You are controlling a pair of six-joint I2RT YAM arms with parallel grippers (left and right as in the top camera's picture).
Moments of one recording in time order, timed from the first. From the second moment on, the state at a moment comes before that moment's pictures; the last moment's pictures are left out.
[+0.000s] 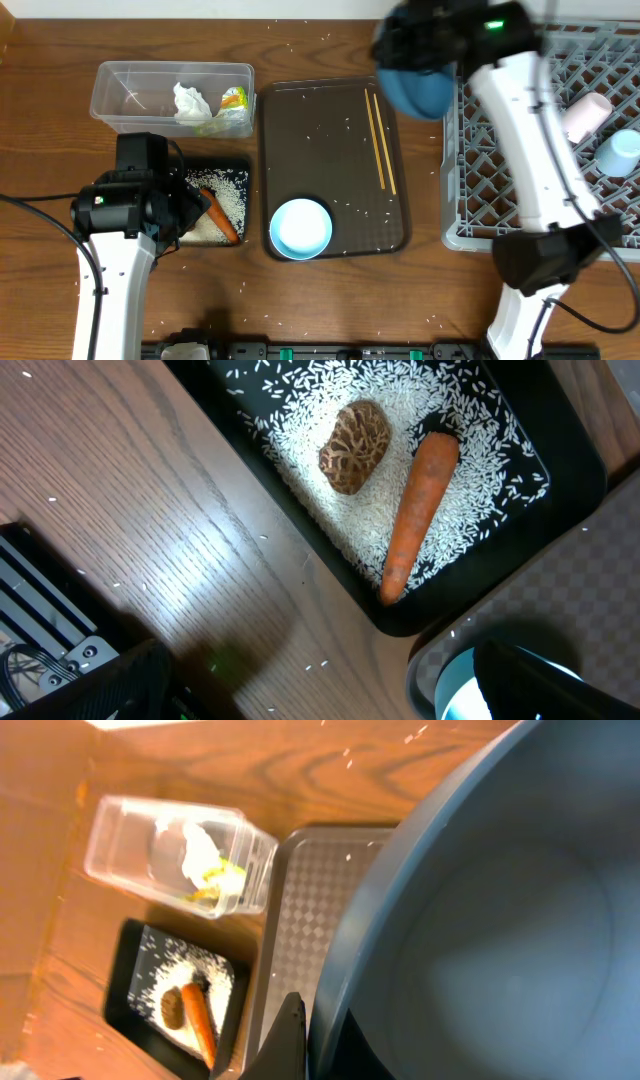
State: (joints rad) left arm 0.07 1.18 1.12 -1.32 -0.14 -0.82; right arm 0.28 2.02 2.29 -1.17 -0.40 0.34
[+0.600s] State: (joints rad) left arm 0.07 1.18 1.12 -1.32 -0.14 -0.82; right arm -0.25 2.02 2.28 -1.23 -0.71 0.17
